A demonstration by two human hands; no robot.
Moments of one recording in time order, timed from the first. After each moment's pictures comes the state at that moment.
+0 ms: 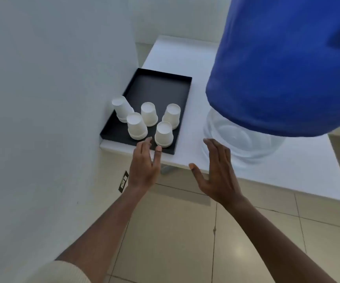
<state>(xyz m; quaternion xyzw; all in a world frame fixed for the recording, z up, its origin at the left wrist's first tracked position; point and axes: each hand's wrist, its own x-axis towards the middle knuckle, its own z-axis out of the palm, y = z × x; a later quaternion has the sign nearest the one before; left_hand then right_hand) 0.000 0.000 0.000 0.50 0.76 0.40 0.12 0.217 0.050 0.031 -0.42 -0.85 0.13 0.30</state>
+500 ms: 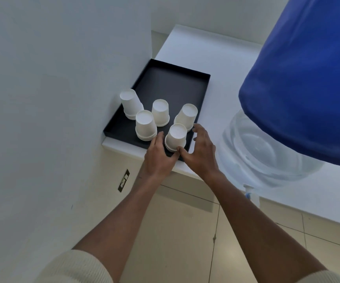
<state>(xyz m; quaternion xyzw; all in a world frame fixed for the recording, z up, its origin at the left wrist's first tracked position) -0.018 0.066 -0.036 0.41 0.80 0.40 0.19 0.102 0.132 -0.014 -0.51 -0.78 0.28 0.22</state>
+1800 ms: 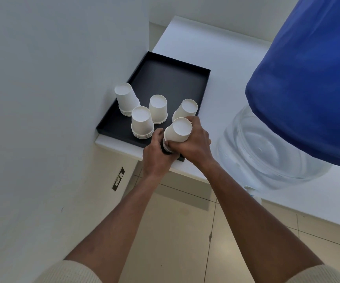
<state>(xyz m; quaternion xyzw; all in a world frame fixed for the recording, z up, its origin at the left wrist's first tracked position) -0.022 0.074 -0.049 0.38 0.74 0.50 0.24 0.075 0.147 0.004 -0.53 -0.72 0.37 0.25</state>
